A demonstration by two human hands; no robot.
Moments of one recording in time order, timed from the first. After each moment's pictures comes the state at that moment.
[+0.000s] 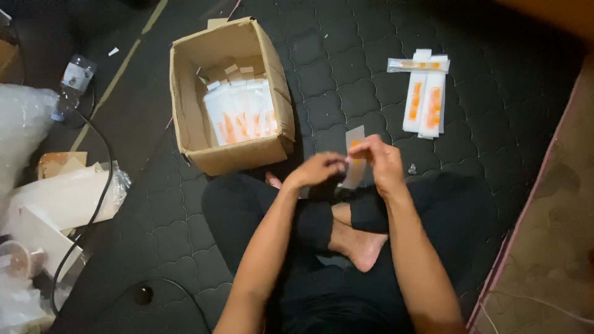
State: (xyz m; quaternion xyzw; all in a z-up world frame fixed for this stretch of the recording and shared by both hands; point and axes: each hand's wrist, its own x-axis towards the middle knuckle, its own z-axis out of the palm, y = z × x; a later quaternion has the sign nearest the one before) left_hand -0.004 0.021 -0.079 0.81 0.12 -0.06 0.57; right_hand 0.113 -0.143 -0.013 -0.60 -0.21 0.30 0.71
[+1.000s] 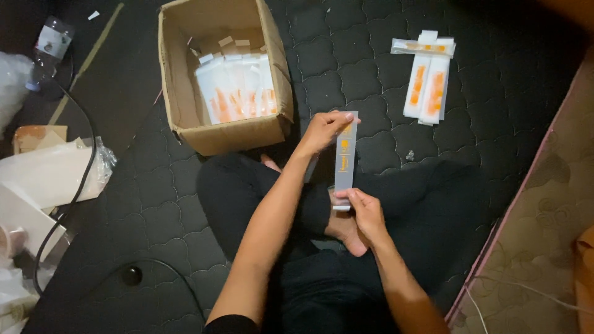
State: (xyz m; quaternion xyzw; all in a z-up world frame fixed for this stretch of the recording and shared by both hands) left_hand 0.030 0.011 -0.044 0.66 0.22 0.15 0.70; right_hand 0.004 -0.219 -0.047 -0.72 -0.15 0.39 0.55
